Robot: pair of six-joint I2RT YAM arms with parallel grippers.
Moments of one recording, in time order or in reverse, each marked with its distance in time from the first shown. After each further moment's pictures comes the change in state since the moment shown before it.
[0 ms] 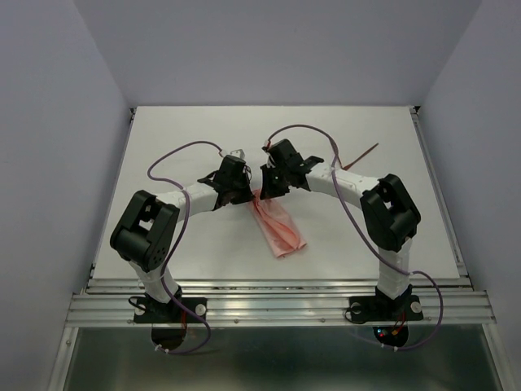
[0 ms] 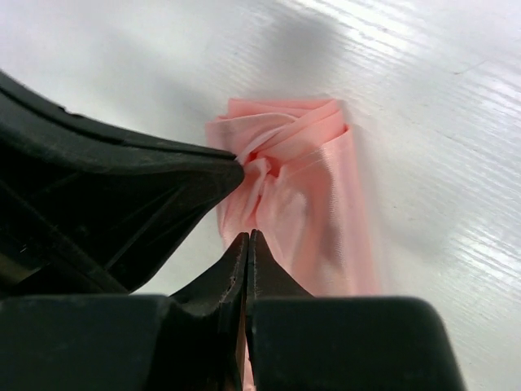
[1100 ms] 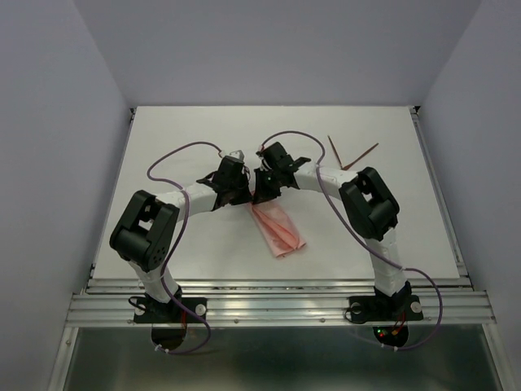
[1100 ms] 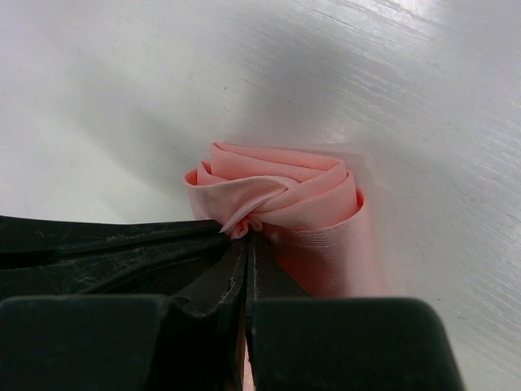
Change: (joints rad) left arm 0.006 0.000 -0.012 0.004 0.016 0.010; right arm -0.008 0.188 0.098 0.041 -0.081 0.068
